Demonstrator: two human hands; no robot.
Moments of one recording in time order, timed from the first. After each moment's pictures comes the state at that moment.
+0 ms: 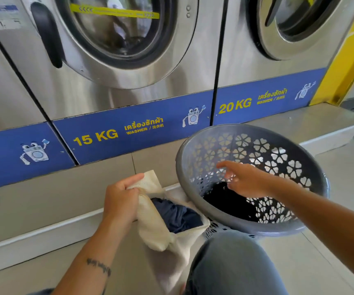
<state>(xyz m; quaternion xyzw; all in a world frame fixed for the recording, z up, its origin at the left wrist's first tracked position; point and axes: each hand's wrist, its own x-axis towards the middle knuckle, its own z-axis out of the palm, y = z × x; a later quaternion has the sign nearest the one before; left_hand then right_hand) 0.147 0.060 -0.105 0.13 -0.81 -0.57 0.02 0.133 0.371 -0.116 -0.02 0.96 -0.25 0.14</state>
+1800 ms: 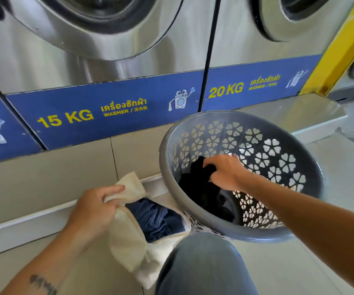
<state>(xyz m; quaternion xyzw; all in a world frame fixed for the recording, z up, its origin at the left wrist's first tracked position) 0.129 0.040 -0.154 0.05 -0.90 -0.42 -0.10 0.093 0.362 -0.152 0.01 0.98 -0.16 0.10</state>
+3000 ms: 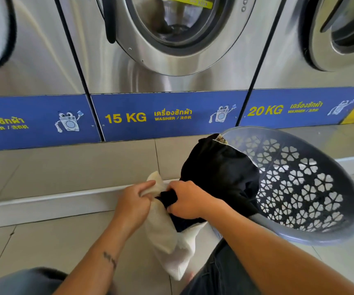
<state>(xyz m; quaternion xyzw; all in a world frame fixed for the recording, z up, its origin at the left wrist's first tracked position) 0.169 -0.008 -0.160 0.10 -0.85 -0.52 -0.03 0.149 0.156 -0.125 -0.13 0.94 -0.23 0.21</state>
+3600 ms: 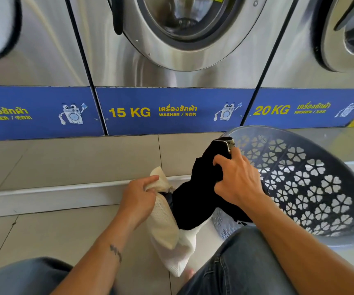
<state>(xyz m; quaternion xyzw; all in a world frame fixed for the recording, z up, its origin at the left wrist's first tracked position) 0.163 -0.005 -0.165 0.13 -0.84 -0.52 -0.03 0.140 0.231 -0.114 -0.03 0.99 -0.04 -0.09</state>
